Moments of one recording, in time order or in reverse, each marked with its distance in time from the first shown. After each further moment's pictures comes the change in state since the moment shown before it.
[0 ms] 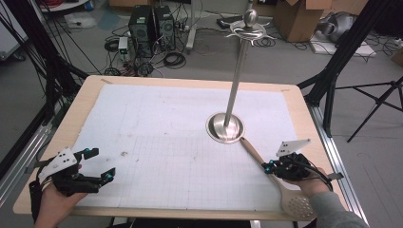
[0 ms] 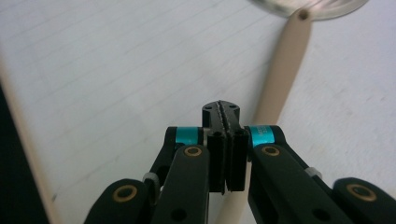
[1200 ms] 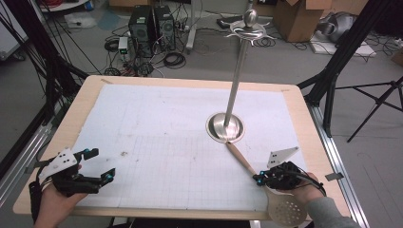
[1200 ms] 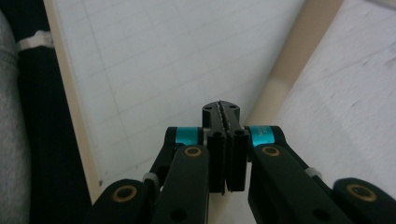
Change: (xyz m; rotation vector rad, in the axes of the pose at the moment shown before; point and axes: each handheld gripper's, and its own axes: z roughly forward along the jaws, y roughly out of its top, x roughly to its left) left arm -0.002 -0.001 0.000 0.004 0.005 0.003; right arm 0.024 -0.009 0.017 0.052 0.168 -0.092
